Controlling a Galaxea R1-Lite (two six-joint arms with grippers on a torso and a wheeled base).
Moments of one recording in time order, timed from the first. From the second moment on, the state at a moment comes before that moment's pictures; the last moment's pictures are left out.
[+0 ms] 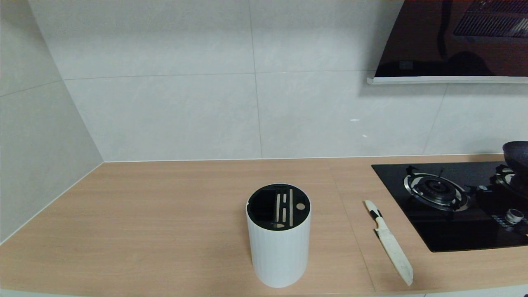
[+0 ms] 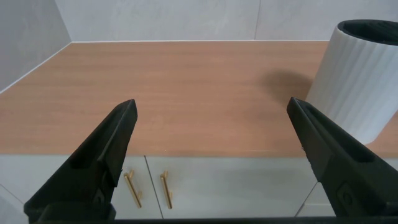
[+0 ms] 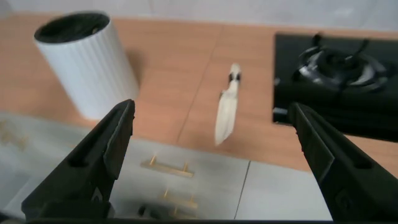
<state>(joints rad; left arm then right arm) 0.00 0.00 0.00 0.00 0.03 0.00 0.07 0.48 -0.25 -0.01 0.22 0.00</state>
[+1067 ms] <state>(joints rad) 0.00 0.00 0.00 0.00 0.03 0.00 0.20 1.58 -0.47 -0.48 0.11 0.00</state>
